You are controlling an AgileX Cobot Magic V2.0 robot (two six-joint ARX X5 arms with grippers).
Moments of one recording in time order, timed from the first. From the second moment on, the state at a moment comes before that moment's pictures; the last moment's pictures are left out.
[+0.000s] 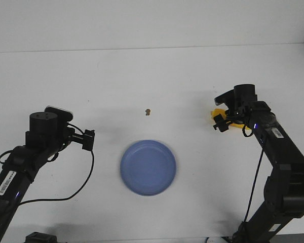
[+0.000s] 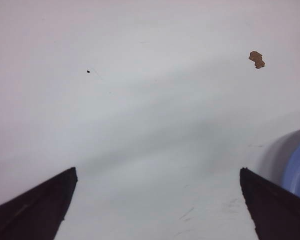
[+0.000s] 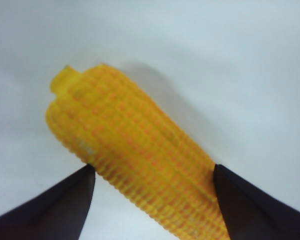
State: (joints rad) left arm -0.20 1.20 1.08 -0.47 0.11 0.10; right arm -0.07 1.77 1.33 -0.66 0.01 -0.40
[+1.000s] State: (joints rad) left arm -0.20 1.20 1.08 -0.45 0.11 0.10; right arm -0.05 1.62 1.36 -0.85 -0.13 -0.27
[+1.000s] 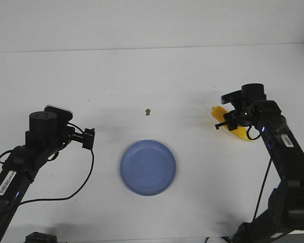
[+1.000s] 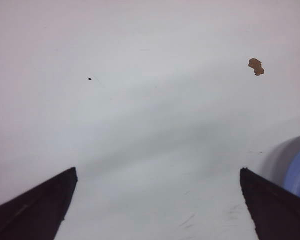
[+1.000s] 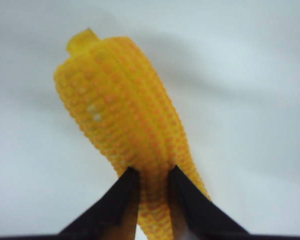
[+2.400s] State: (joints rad) left arm -0.20 1.20 1.08 -0.46 0.11 0.09; right arm 0.73 1.65 1.37 -0.90 -0.24 0.02
